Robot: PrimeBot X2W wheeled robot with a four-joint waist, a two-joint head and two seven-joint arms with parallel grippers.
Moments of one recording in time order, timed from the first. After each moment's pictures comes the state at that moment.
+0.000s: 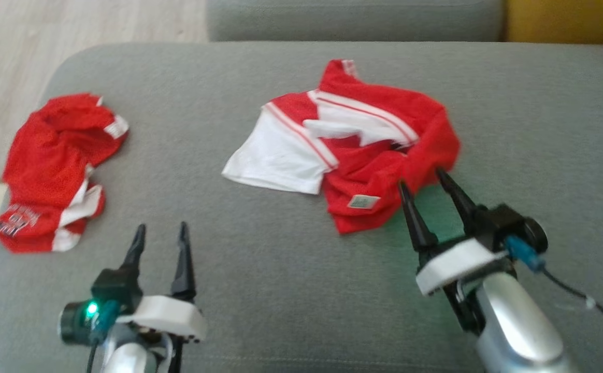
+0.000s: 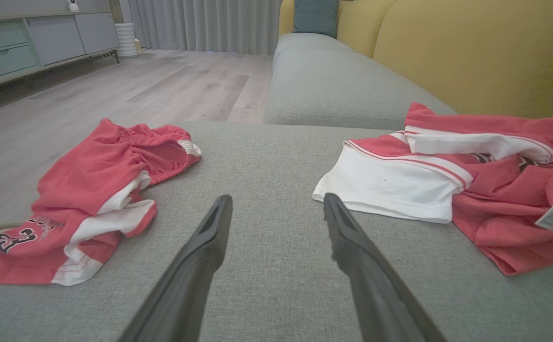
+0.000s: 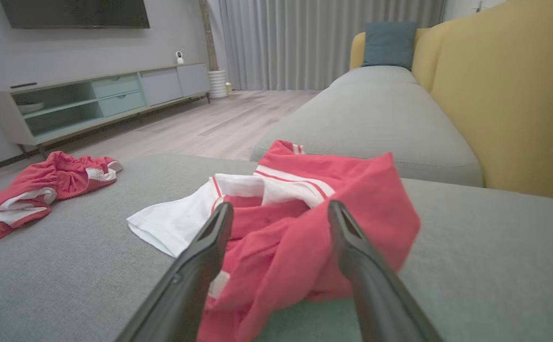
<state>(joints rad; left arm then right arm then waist) -0.01 0.05 -0.17 0.23 -0.13 0.10 -0.26 -0.27 -0.06 0.26 0.47 0.12 0.13 -0.25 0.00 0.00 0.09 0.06</state>
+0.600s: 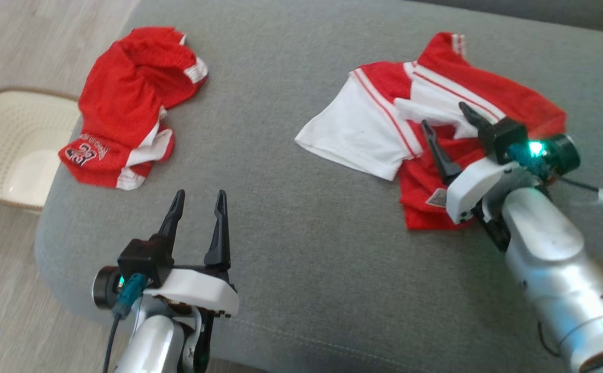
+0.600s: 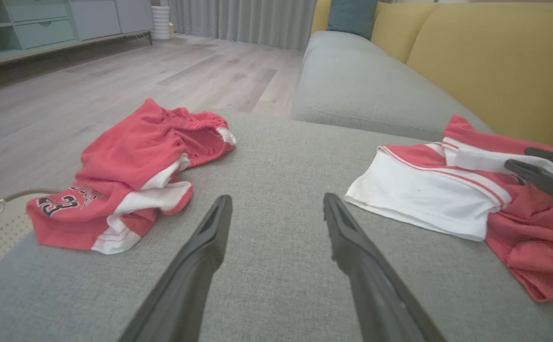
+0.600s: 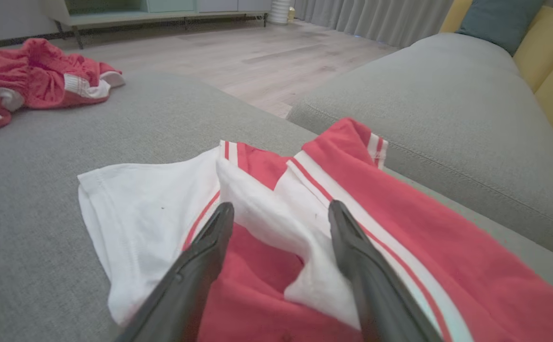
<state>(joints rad) -0.12 0.05 -0.32 0.20 -0.23 0.12 -0.26 -0.70 -0.18 0.40 0.92 0.08 0.13 -0.24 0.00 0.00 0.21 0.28</state>
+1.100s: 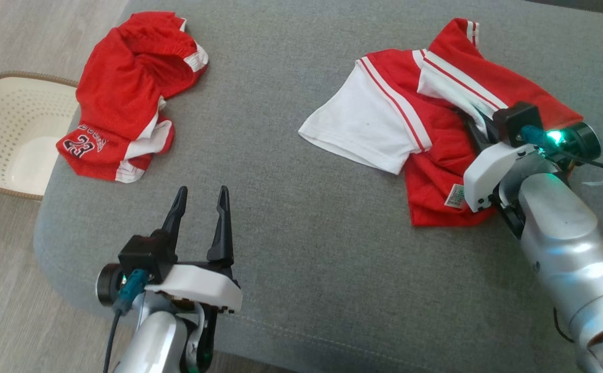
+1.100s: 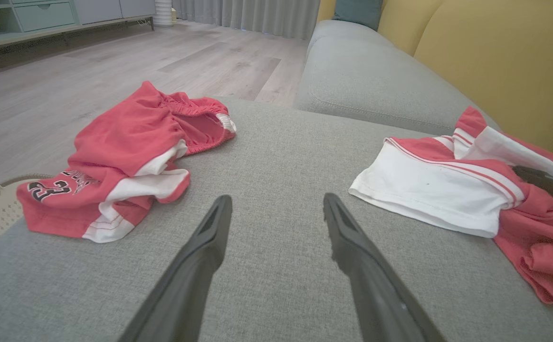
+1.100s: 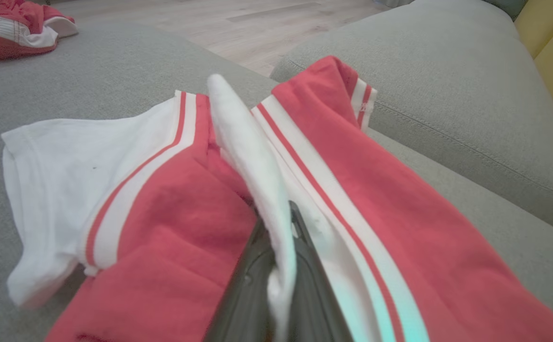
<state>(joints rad) -0.13 0.05 -0.34 0.20 -0.26 0.14 -0.26 -0.82 -0.19 0.41 1.12 0.06 0.13 -0.23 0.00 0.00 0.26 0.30</state>
